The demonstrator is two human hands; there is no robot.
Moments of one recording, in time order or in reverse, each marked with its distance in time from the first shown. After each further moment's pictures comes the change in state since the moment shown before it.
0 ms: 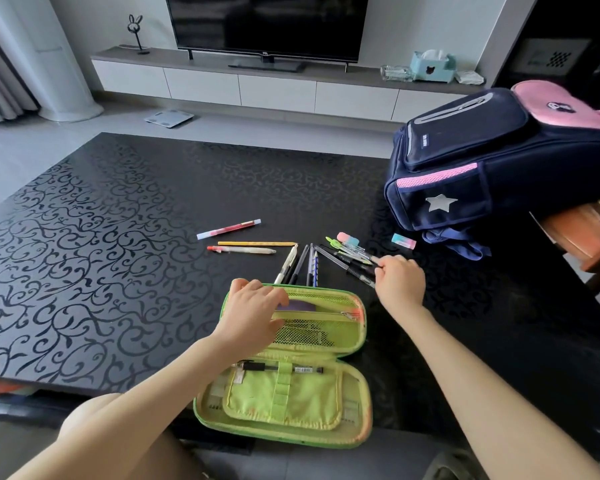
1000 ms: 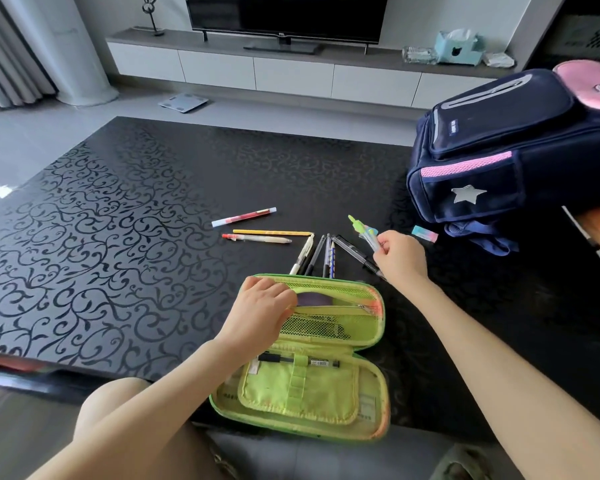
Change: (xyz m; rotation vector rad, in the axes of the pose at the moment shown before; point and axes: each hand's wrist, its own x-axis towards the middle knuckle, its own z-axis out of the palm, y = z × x) left_hand -0.016 -0.013 0.009 -0.009 0.076 0.076; right_hand 0.019 -0.030 -0.006 0.242 -0.027 -0.118
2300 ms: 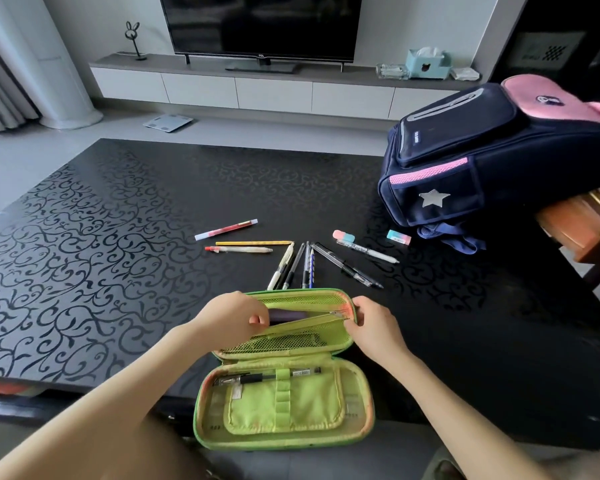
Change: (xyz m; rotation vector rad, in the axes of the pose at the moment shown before) left_hand 0.016 -0.001 -0.034 -0.034 -0.484 -0.138; right_hand -0.106 0.005 0.000 0.165 -0.313 0.122
